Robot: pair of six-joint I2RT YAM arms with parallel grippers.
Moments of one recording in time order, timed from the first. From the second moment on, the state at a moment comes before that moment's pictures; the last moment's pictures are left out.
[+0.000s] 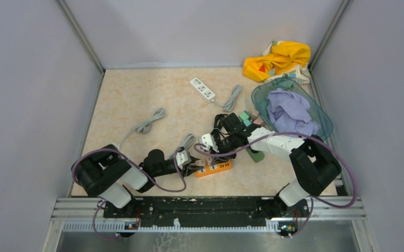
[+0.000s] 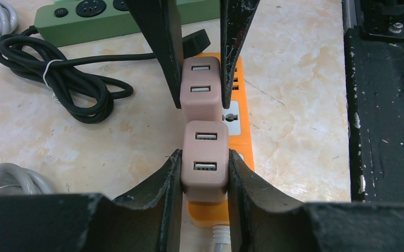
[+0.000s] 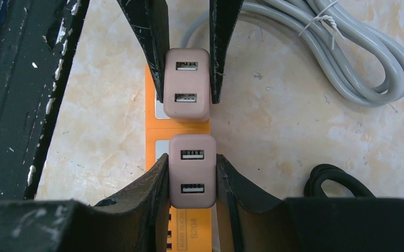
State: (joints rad) left arm -0.82 1.57 0.11 1.30 0.48 0.12; right arm 0.69 1.52 0.86 -0.42 -0.77 -0.96
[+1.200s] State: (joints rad) left arm -0.82 1.57 0.12 1.29 0.48 0.12; right arm 0.66 1.50 0.87 -0.46 -0.81 -1.03
